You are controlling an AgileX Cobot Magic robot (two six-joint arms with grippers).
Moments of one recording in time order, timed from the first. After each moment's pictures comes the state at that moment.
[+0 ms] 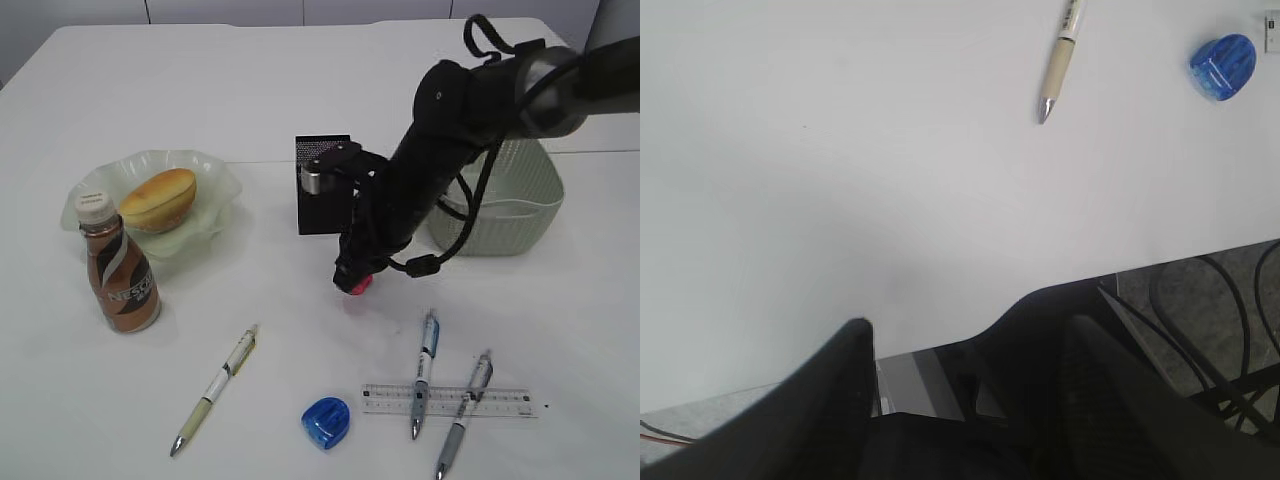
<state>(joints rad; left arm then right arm) -0.35 0.91 -0.82 -0.15 1.24 -0.30 0.36 2.19 -1.59 0.44 0.89 -0.86</state>
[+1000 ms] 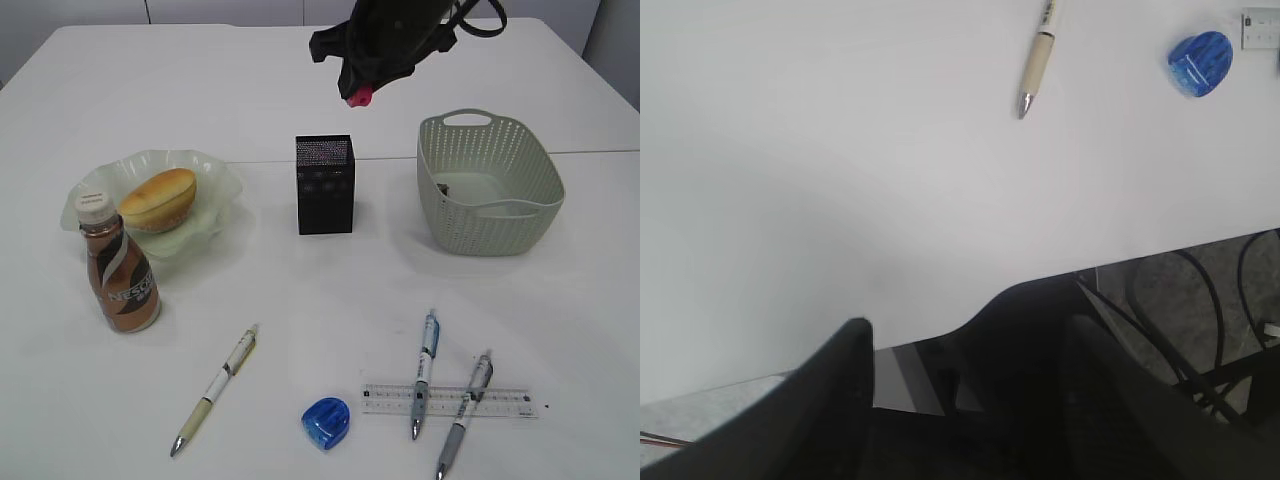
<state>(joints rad) -0.35 0.91 -0.82 -0.18 1.24 -0.30 0.36 2.18 -2.16 0.07 1.00 0.03</state>
